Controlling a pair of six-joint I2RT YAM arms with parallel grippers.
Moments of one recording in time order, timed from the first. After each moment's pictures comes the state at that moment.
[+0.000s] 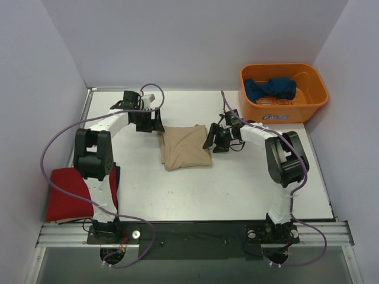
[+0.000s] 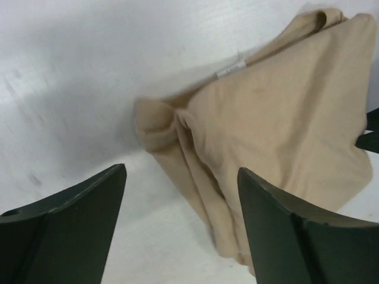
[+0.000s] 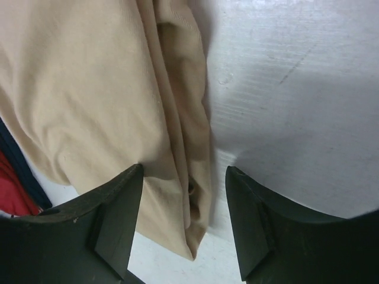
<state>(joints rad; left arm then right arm) -0.15 2.08 1.61 -0.50 0.46 -0.08 0.35 1.94 1.21 -0.34 -0.38 0.55</state>
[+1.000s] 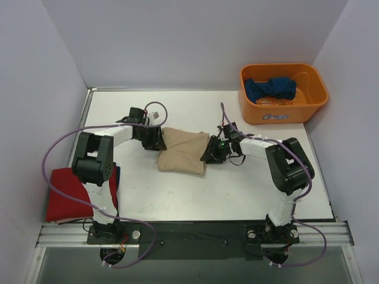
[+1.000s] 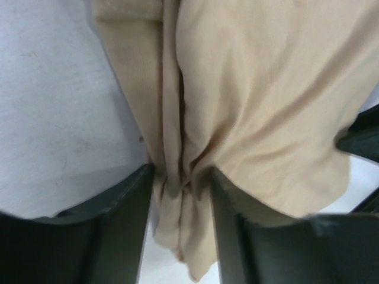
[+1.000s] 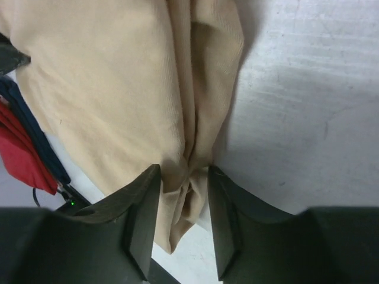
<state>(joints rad) -0.20 1.96 1.24 -0.38 0.49 -0.26 0.41 1.85 0.96 -0.12 -0.46 0.72</state>
